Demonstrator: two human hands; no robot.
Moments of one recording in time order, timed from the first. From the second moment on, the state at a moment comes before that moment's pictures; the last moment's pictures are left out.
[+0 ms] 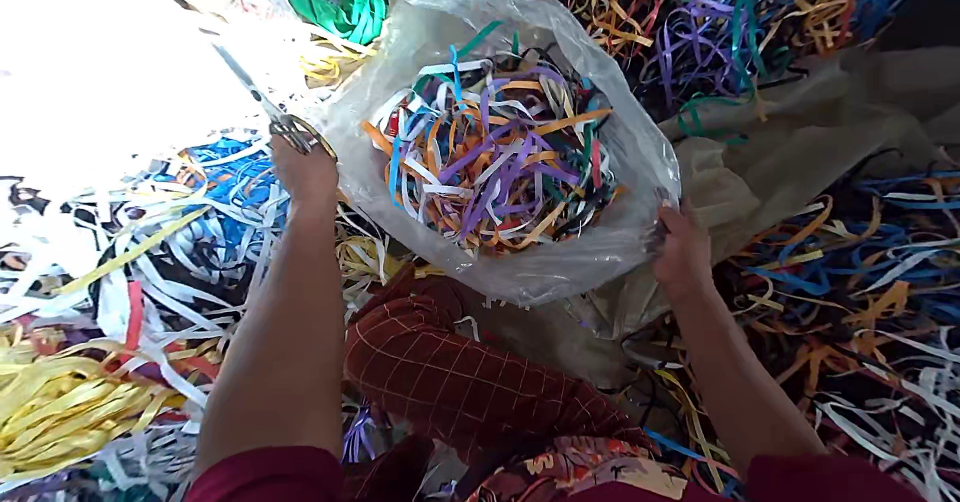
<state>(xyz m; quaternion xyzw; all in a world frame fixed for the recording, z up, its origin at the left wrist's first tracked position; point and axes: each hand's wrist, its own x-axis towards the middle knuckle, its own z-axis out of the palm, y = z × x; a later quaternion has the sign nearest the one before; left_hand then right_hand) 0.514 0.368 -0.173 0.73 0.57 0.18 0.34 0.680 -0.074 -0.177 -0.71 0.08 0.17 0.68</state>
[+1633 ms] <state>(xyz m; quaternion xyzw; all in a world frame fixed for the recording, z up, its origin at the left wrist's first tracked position) -0.214 -0.146 0.032 0.59 0.73 0.22 -0.27 0.383 0.299 -0.050 -0.27 -0.09 0.66 0.70</state>
